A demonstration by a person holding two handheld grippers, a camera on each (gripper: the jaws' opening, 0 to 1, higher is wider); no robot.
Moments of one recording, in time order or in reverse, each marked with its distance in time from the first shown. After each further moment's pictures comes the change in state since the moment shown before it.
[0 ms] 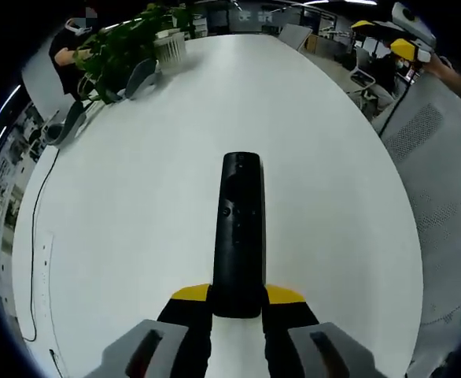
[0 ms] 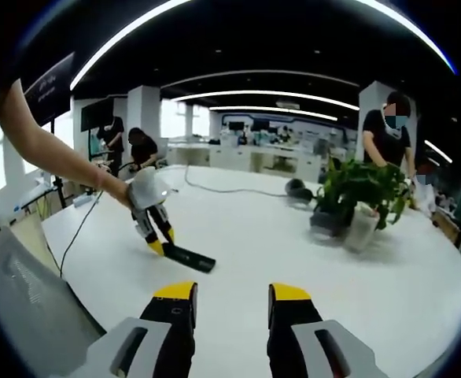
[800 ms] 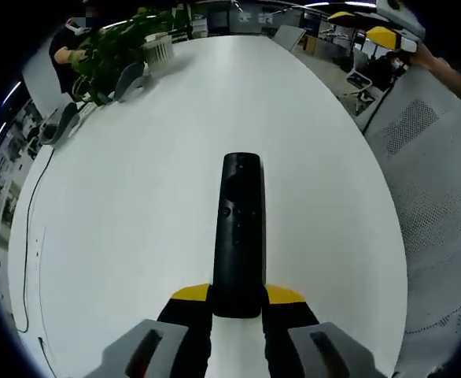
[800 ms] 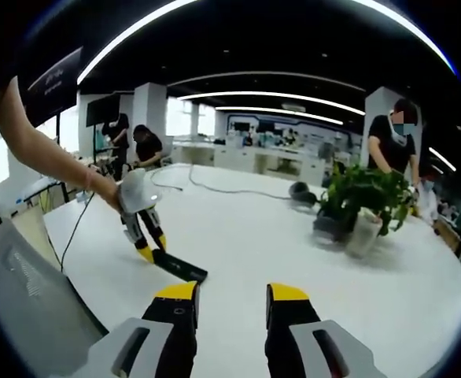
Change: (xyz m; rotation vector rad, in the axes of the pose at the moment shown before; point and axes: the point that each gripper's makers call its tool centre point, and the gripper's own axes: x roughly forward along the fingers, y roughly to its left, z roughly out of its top) left arm -0.003 -0.043 -0.003 -0.009 -0.005 -0.019; right arm -0.001 0.005 0.002 -0.039 -0.001 0.013
